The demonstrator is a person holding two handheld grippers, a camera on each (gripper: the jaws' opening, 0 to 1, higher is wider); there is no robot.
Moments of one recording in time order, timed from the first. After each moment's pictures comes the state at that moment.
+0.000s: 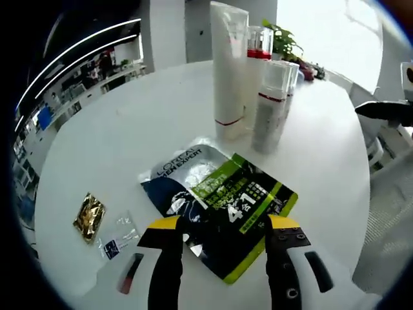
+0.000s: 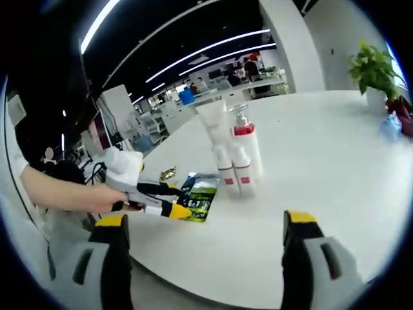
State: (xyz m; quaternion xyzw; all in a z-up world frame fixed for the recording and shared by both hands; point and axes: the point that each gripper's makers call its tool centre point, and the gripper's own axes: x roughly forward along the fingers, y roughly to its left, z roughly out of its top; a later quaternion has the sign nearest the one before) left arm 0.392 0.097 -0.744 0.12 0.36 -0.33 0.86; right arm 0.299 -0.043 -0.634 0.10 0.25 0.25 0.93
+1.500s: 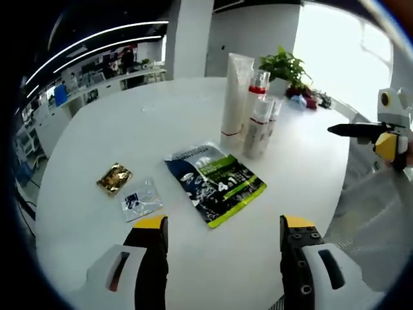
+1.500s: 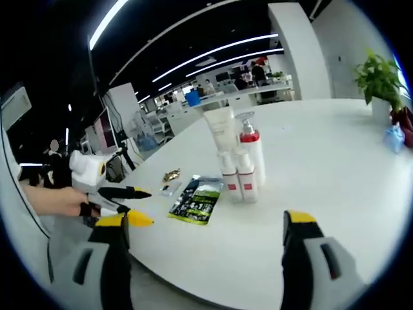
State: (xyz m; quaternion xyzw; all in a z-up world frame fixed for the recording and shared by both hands) left arm 0.323 0.140 -0.692 0.03 0.33 -0.30 0.89; right arm 0.297 -0.045 -0.623 0.08 0.24 0.26 0.93
